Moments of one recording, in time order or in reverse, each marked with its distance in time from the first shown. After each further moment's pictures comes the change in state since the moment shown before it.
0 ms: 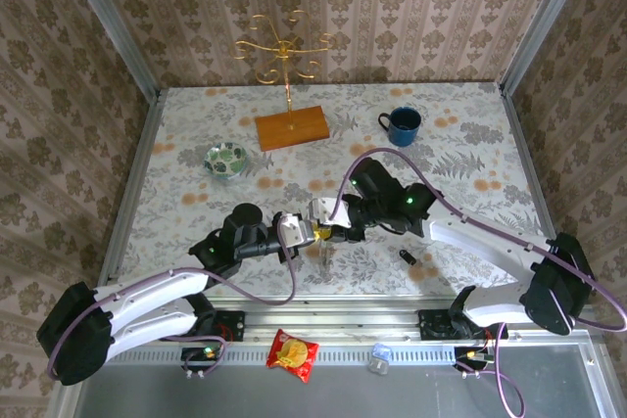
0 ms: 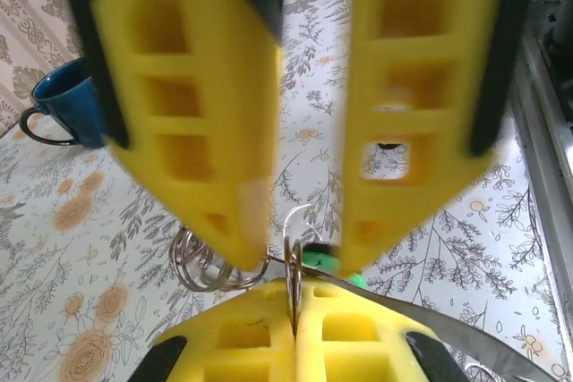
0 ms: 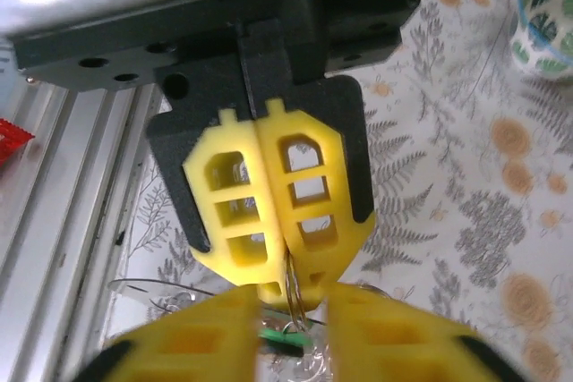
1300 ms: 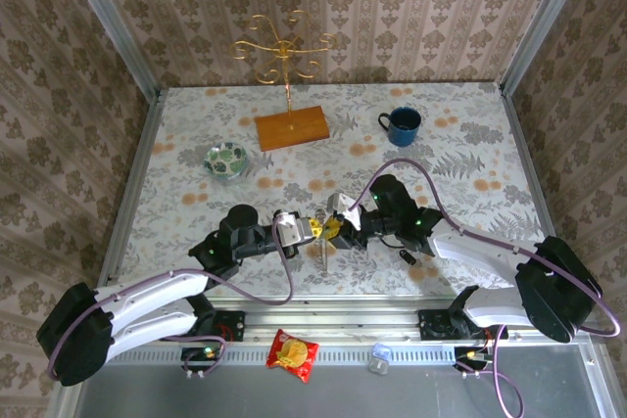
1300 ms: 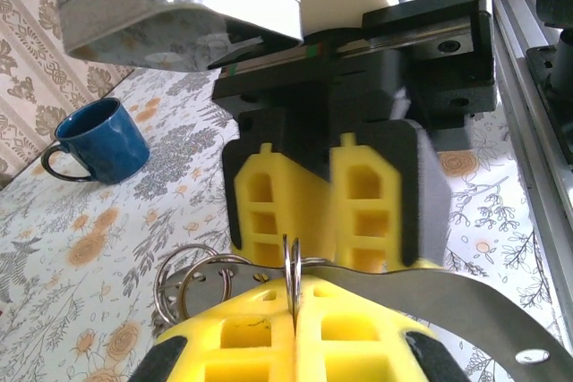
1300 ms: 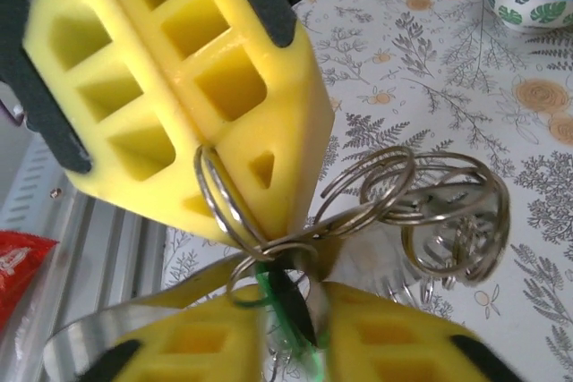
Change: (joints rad) left arm 0.001 -0.005 -0.022 0.122 0.023 -0.035; right arm -0.090 -0.026 -0.352 0.535 -0.179 0.397
